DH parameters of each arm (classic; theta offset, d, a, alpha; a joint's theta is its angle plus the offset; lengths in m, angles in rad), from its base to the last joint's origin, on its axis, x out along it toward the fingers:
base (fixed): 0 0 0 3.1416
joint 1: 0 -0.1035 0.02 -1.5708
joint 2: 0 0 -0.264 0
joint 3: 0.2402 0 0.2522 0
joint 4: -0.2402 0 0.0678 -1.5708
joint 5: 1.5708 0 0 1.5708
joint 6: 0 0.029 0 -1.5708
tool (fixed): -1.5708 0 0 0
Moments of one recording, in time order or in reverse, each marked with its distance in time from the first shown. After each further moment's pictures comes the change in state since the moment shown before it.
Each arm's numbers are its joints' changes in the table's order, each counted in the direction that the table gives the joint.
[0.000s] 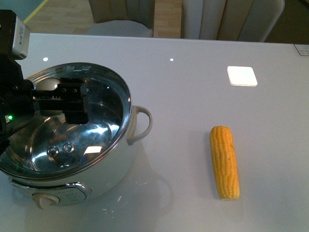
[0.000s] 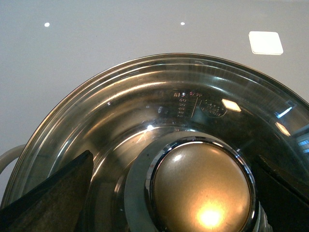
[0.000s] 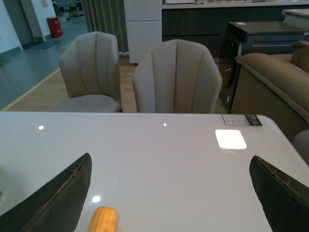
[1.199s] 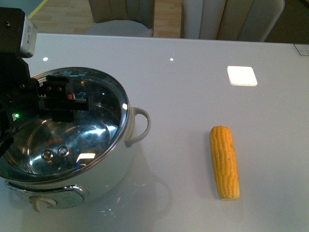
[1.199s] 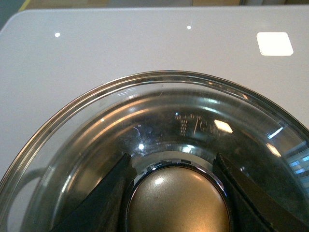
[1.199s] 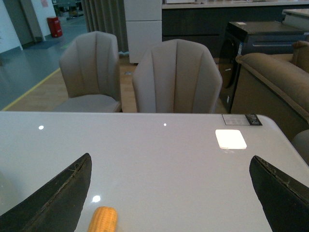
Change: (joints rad) left arm 0.001 0.083 0.038 -0.090 0.040 0.044; right arm 0.000 0.000 0.000 0.000 0.000 0.000
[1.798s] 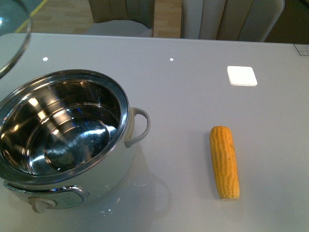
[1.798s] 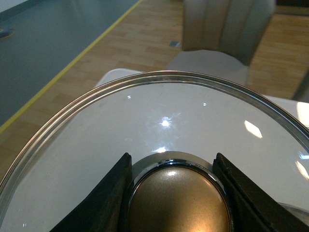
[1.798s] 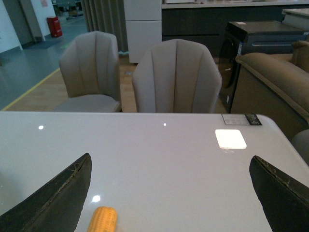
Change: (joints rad) left arm -0.385 0.209 0.051 -0.034 -0.120 0.071; right arm 0.000 0.000 0.000 0.000 0.000 0.000
